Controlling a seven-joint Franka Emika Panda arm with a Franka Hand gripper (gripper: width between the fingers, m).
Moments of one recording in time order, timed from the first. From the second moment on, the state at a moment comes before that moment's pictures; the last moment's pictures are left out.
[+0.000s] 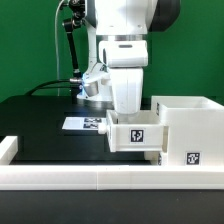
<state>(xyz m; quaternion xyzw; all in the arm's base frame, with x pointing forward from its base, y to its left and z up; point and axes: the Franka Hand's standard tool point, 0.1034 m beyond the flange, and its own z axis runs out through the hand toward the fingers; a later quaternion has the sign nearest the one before) 0.538 -0.005 0.056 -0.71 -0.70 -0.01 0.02</state>
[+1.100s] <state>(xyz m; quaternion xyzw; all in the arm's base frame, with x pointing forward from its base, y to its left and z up) 0.539 0.002 0.056 -0.71 -0.70 -0.01 0.02</state>
